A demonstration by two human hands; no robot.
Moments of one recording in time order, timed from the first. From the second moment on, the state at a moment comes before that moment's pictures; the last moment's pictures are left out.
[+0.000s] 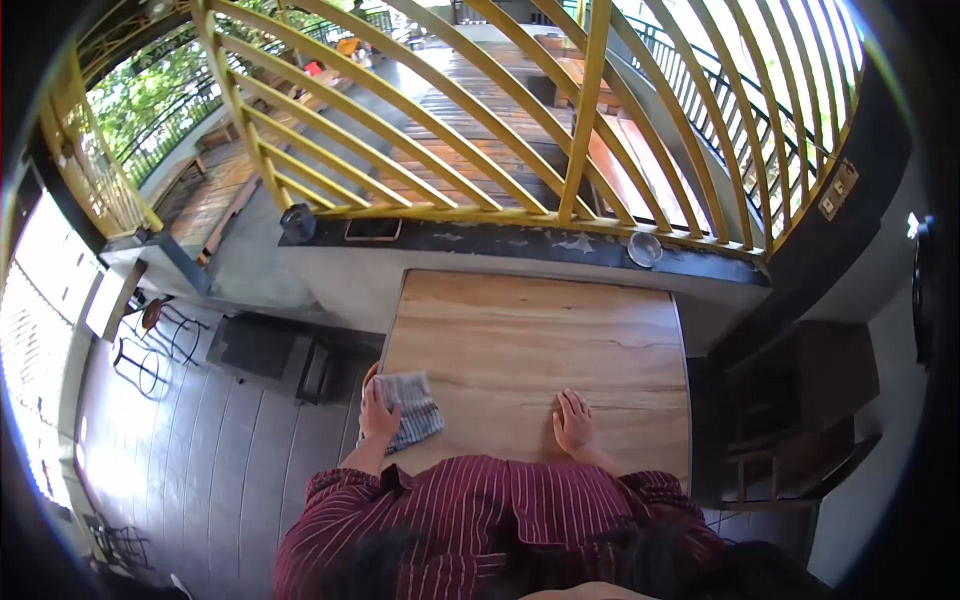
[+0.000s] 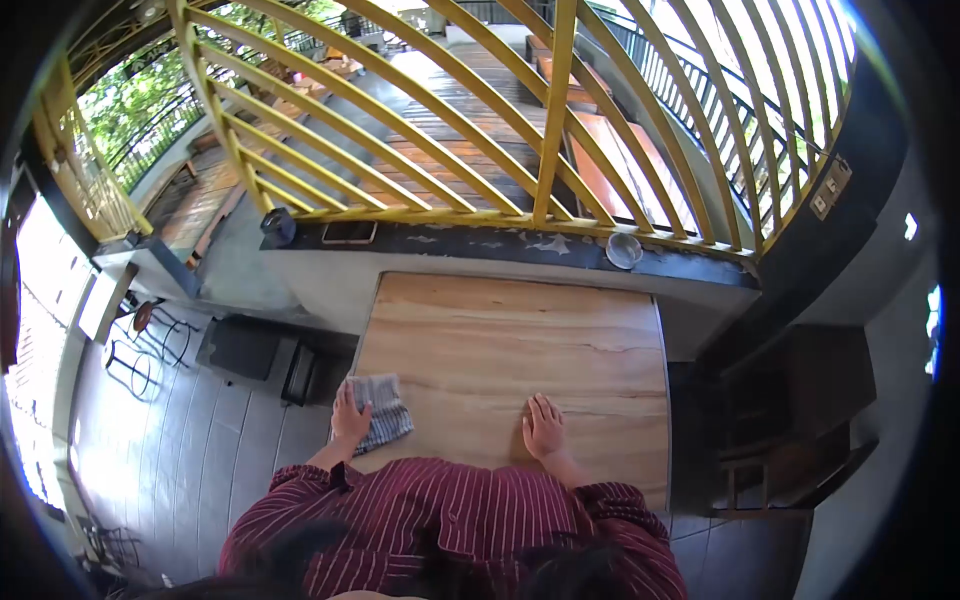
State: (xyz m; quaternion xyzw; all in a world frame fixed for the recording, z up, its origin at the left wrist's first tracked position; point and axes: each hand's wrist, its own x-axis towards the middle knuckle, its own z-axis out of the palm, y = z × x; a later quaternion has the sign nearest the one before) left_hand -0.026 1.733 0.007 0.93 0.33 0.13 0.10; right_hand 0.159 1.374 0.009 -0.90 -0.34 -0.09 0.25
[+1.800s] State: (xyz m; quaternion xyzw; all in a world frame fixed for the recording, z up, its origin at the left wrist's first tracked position) left_hand -0.117 1.598 -0.006 0.66 0.69 0.16 0.26; right_hand 0.179 1.170 -0.042 -0.88 -0.45 -0.08 0.14
